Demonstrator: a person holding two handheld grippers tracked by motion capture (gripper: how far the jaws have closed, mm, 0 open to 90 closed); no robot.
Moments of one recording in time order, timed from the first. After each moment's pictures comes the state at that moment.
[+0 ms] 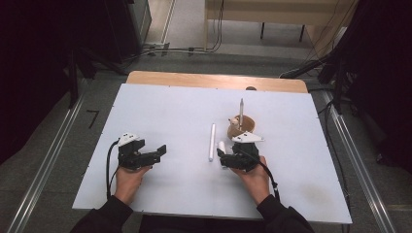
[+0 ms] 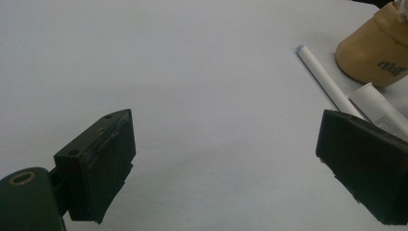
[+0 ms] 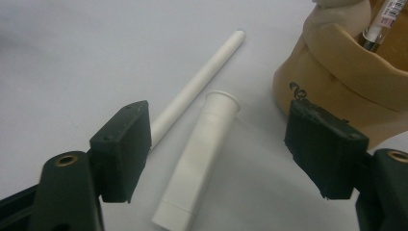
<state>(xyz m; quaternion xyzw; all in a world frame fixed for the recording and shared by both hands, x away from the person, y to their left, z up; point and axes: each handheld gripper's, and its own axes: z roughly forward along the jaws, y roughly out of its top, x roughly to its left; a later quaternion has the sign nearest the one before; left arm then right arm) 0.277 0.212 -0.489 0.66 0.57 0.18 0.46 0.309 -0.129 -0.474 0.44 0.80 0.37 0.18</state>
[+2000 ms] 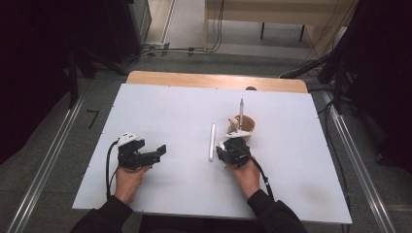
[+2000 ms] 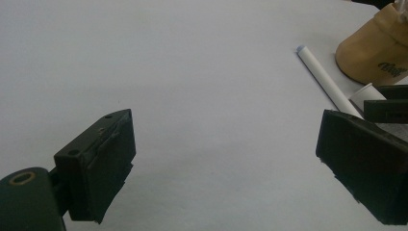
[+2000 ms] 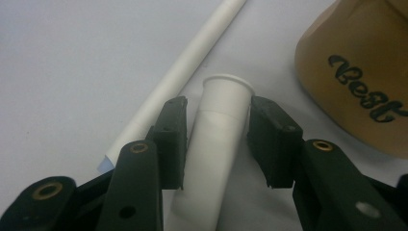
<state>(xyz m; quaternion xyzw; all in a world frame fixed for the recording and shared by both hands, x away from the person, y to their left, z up) 0.277 0.213 -0.489 0.66 0.57 0.17 0.46 0.333 -0.109 -0.498 0.48 0.81 0.32 0.15</state>
